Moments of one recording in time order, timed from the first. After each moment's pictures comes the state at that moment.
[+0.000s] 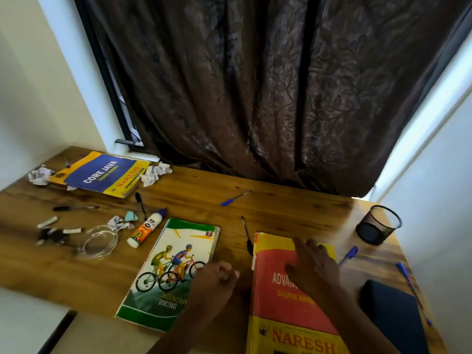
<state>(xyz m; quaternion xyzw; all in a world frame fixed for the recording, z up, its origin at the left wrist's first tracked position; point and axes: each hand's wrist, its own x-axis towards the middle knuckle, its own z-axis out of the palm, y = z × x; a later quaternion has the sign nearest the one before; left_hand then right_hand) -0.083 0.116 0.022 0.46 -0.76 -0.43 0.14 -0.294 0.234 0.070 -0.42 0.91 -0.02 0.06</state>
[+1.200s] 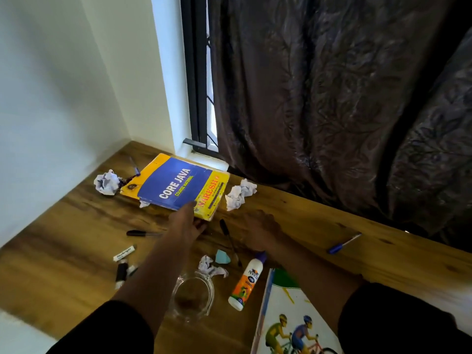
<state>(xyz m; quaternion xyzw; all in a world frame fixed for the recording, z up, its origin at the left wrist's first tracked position) 0.042 -0.333 0.026 0.57 -0.18 -0.73 0.34 -0.129 -0.222 0.034 -0.57 0.79 0.06 0.19</state>
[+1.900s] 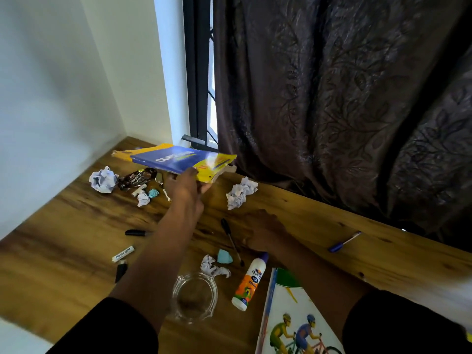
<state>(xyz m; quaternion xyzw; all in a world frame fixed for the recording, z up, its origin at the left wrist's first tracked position) 0.023 -0.362 0.088 0.49 -0.17 -0.71 0.49 -0.126 -0.220 0.035 -0.57 0.80 0.07 0.18</state>
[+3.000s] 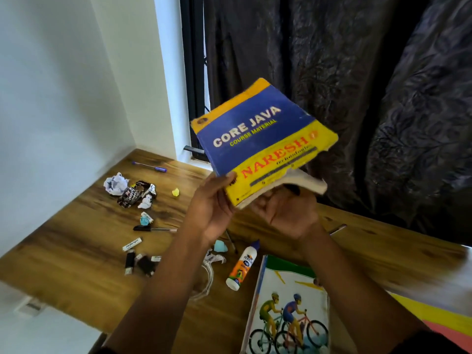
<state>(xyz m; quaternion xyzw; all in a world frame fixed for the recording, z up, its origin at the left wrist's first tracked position) 0.044 -0.220 0.156 0.14 -0.34 -0.85 0.37 -0.149 -0.152 0.122 -0.08 0.25 -0.67 0.69</state>
